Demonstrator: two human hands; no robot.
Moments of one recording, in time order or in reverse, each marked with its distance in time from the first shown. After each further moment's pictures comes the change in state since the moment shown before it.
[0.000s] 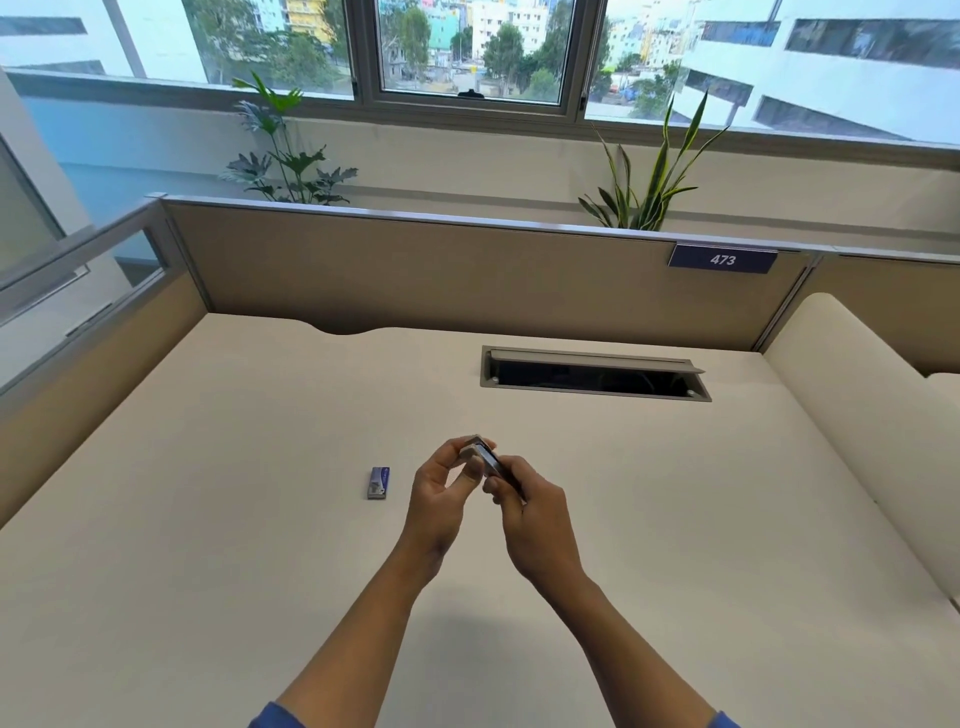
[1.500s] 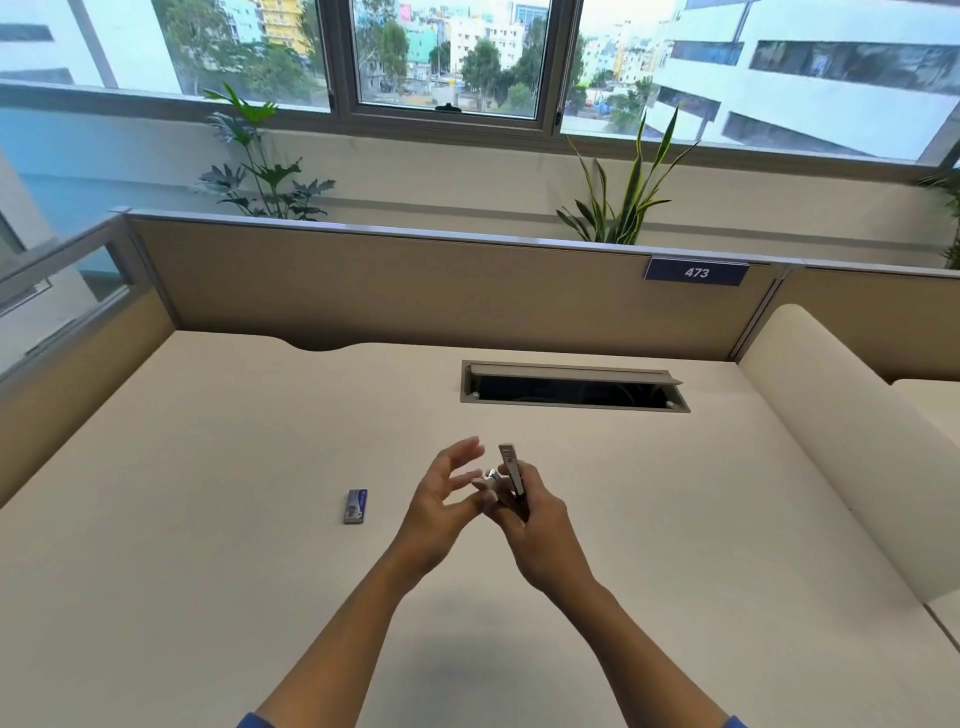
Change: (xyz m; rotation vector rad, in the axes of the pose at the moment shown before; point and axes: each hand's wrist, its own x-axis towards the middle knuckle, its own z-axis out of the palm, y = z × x) left_hand 0.025 -0.011 0.004 0.244 -0.210 0.002; right_hand 0.020 0.023 -0.027 -0.047 -0.083 0.138
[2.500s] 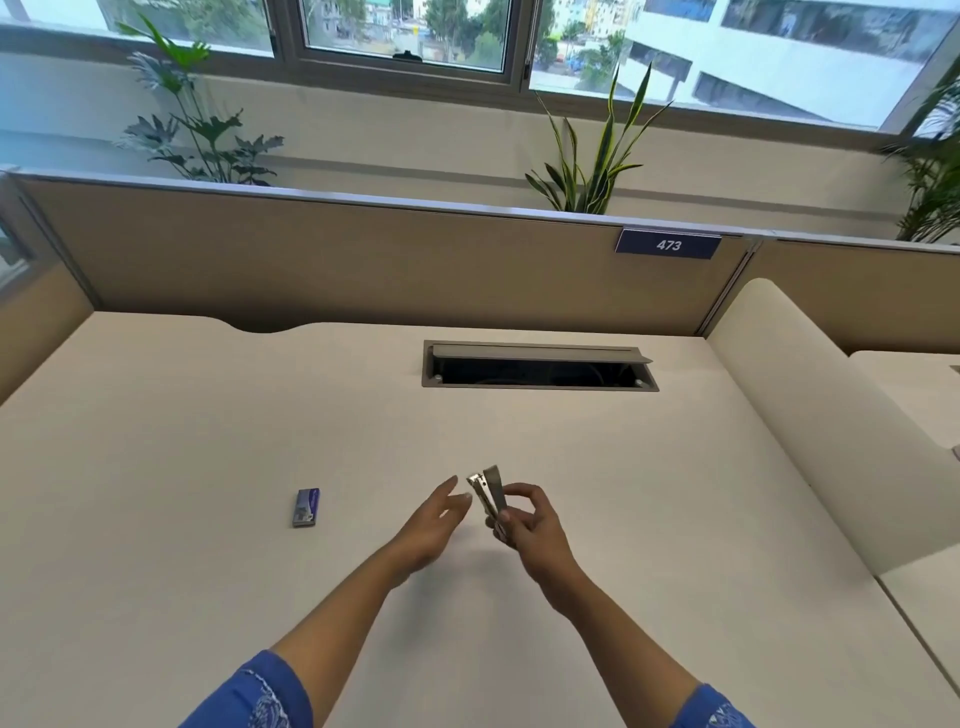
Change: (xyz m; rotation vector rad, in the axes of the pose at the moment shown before) left_hand 0.050 -0.075 0.032 0.160 -0.234 -0.473; right_hand 0.021 0.089 -0.019 0.376 -0.001 0.383
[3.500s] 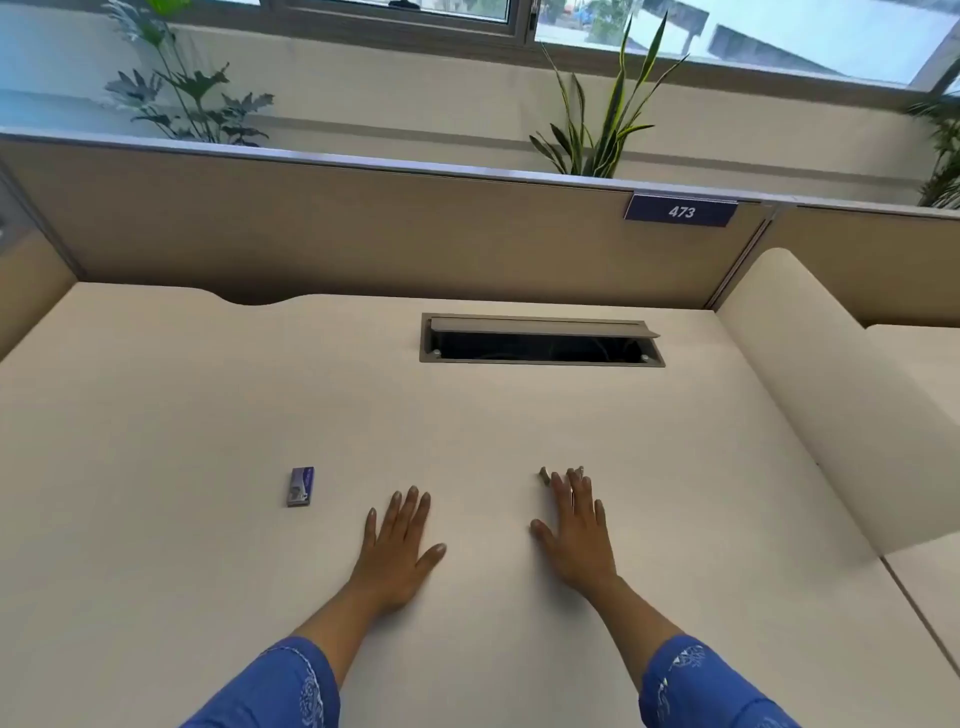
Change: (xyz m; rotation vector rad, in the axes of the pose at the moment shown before) left_hand 0.016 -0.106 -0.004 0.957 0.071 0.060; right_hand 0.039 0.081 -0.063 -1.129 0.101 -0.085
